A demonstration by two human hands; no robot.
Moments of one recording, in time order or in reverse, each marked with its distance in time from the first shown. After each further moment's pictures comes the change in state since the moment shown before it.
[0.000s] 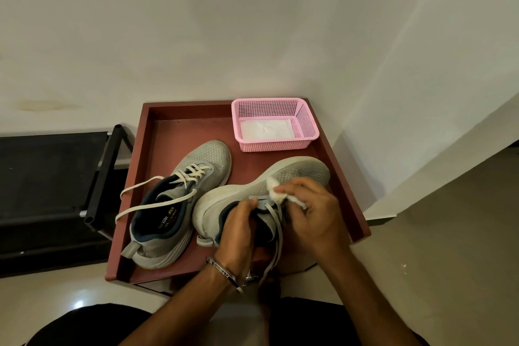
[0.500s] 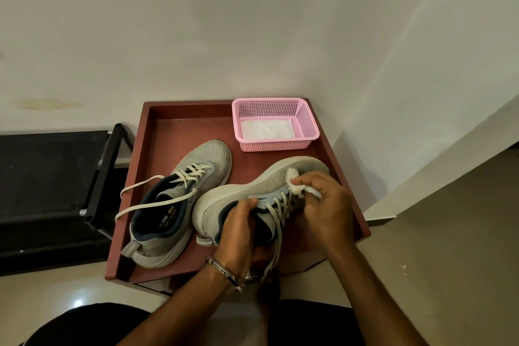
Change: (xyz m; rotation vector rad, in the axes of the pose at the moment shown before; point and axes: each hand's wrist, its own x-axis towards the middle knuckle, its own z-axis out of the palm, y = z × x) left_hand 0.003 -0.003 -0.005 0.048 0.004 0.021; right_hand 0.011 0.010 -0.004 0.028 0.127 0.210
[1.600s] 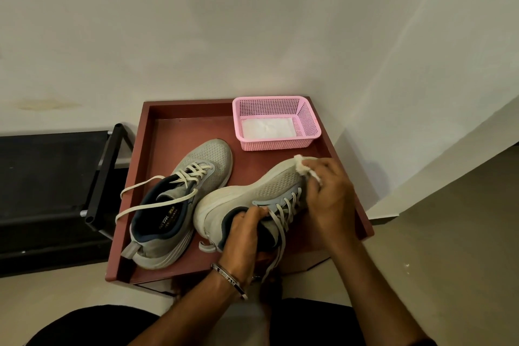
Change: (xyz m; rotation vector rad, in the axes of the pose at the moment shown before) left_hand 0.004 -0.012 -0.007 0.176 0.026 -0.025; right_hand 0.016 0.007 0.009 -0.214 0.070 -0.076
